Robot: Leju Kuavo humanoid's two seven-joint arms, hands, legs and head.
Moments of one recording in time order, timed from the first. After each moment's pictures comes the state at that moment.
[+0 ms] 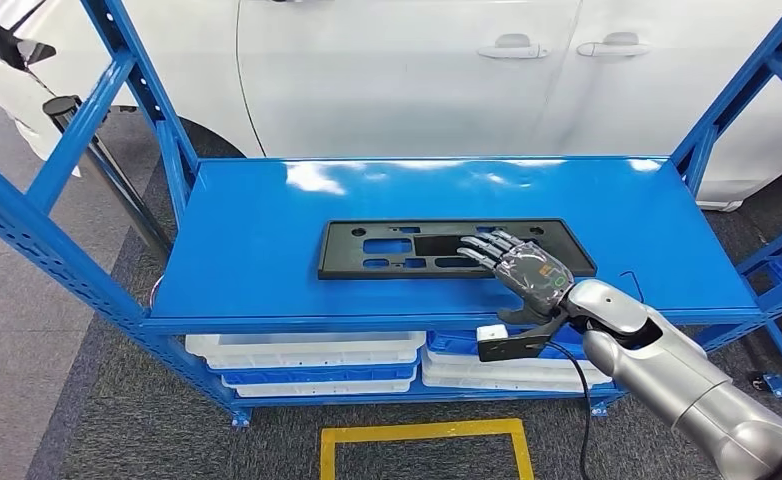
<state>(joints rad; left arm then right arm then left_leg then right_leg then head) -0.14 -0.03 -1.54 -0.13 1.55 0.09 -0.26 -0.64 -0.58 0.82 -1.20 0.90 -0.13 -0.33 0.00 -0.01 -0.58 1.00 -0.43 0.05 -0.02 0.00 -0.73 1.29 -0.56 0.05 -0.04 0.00</state>
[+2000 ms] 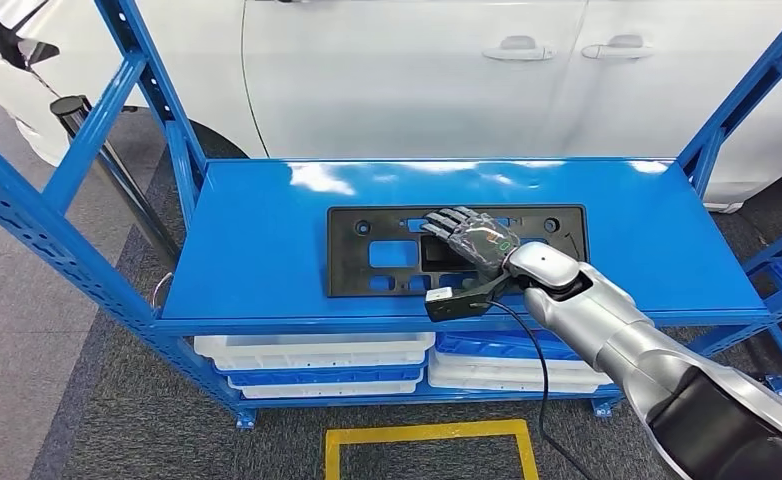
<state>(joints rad) -0.15 -0.04 -1.55 -0.13 1.54 0.08 -0.29 -0.91 -0.30 0.99 -0.74 0.95 -0.15 -0.31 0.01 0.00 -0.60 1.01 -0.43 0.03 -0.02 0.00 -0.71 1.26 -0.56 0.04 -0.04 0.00</state>
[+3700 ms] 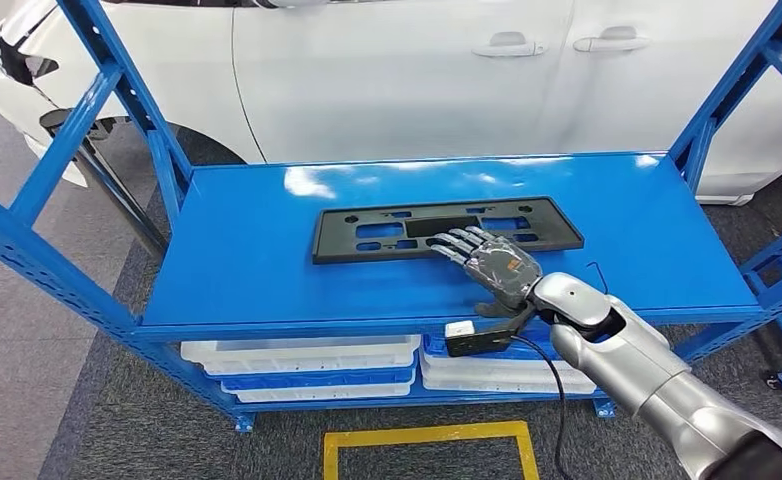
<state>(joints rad) -0.15 -0.04 -1.55 -0.13 1.54 0.07 -0.31 -0.68 -0.44 0.81 -1.13 1.04 -0.10 -0.29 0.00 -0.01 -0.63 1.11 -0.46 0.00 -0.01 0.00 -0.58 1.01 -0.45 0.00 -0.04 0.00</state>
